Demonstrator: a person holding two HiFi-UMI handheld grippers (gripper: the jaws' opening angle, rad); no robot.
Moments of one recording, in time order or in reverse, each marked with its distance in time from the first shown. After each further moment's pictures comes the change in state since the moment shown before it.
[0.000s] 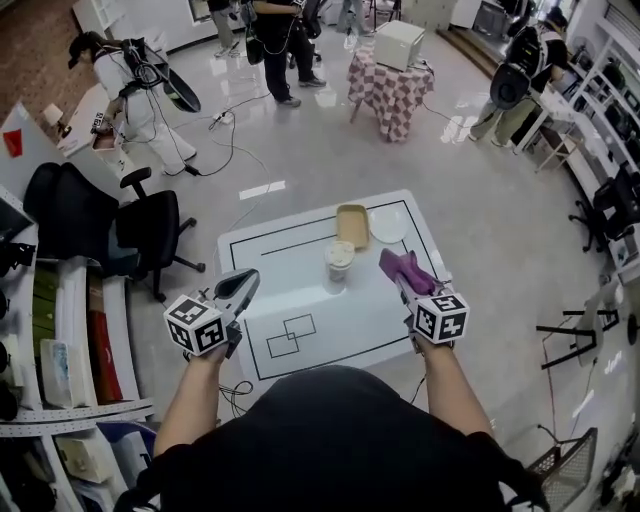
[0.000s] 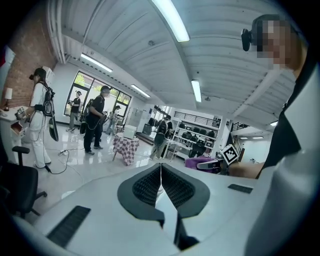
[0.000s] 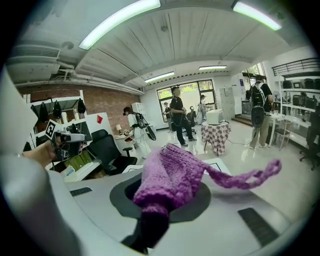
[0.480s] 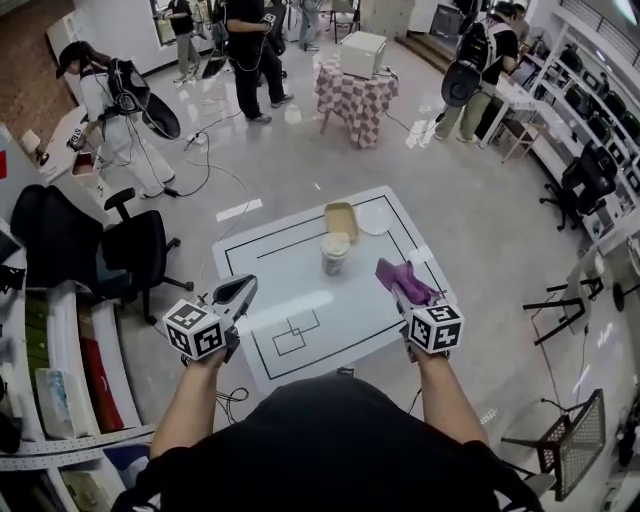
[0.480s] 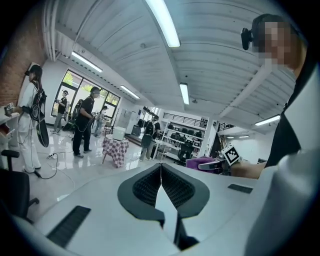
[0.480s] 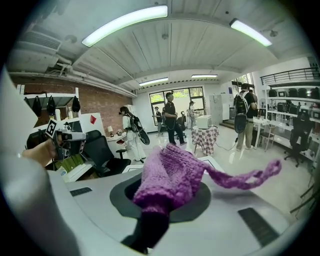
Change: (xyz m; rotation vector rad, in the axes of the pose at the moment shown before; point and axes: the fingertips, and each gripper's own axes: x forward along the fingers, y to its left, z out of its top) left arm -0.084 -0.014 -0.009 0.043 -0.014 -0.136; right arm -0.075 0.097 -0.032 0.011 -0.049 -0.142
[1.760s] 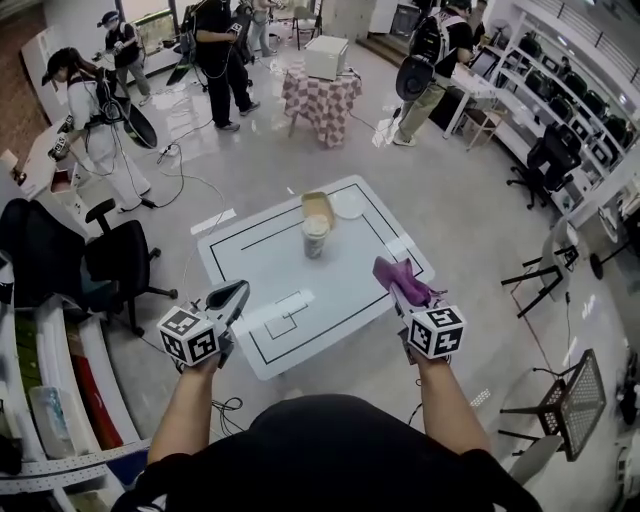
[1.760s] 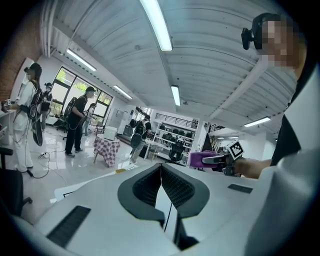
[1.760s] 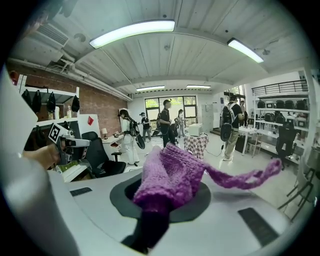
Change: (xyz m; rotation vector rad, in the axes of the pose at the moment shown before) left arm -0.081 -0.067 -0.034 0.016 -0.009 -0.093; right arm -0.132 0.071 -0.025 -0.022 -0.072 -0.111
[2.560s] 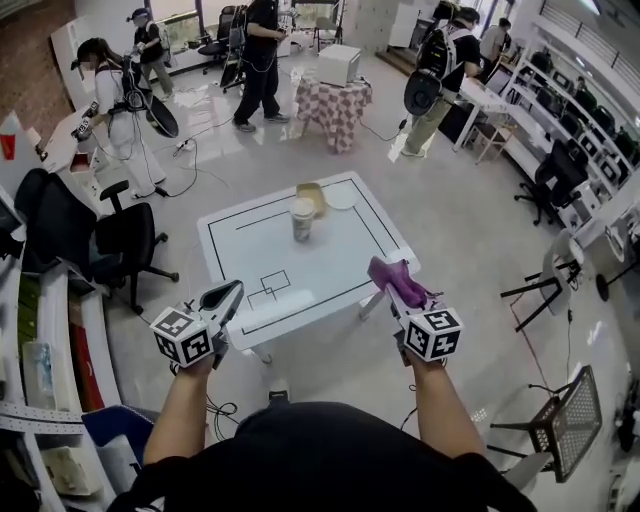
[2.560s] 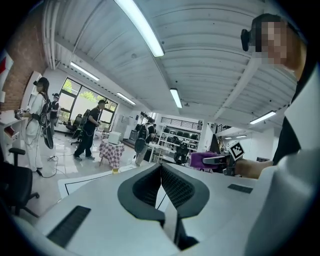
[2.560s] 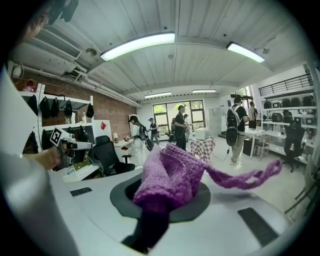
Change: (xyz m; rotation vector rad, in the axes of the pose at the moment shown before) left arm -0.034 -0.168 -0.039 0.023 -0.049 0.099; right arm -0.139 -0.031 -0.044 -0.014 -0.063 0.113
